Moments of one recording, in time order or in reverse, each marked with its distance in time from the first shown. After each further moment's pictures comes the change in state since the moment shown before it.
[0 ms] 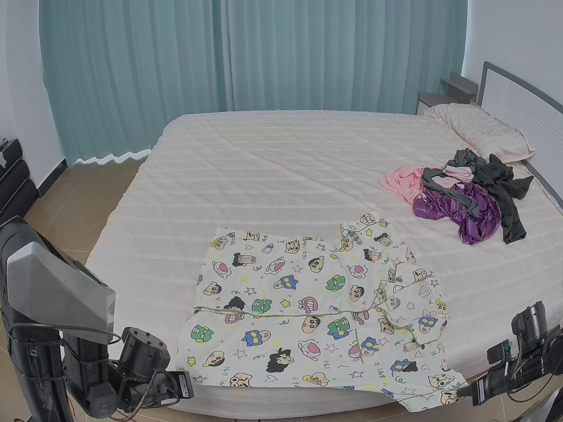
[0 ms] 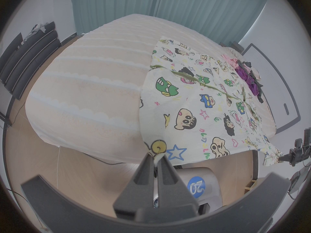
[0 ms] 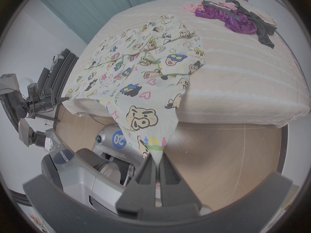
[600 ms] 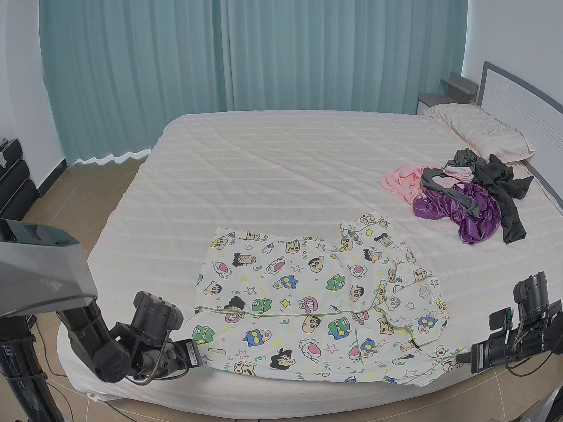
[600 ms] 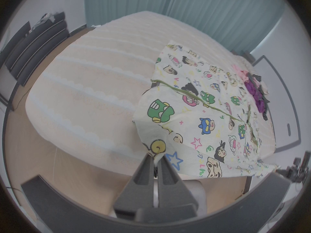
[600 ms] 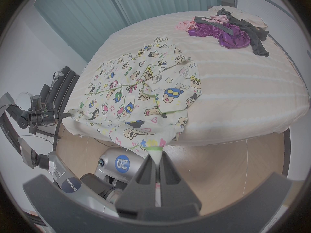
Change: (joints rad) left arm 0.041 -0.141 -0.328 0.488 -0.011 -0.084; right arm -0.010 0.004 -0.160 -0.005 0.005 0.097
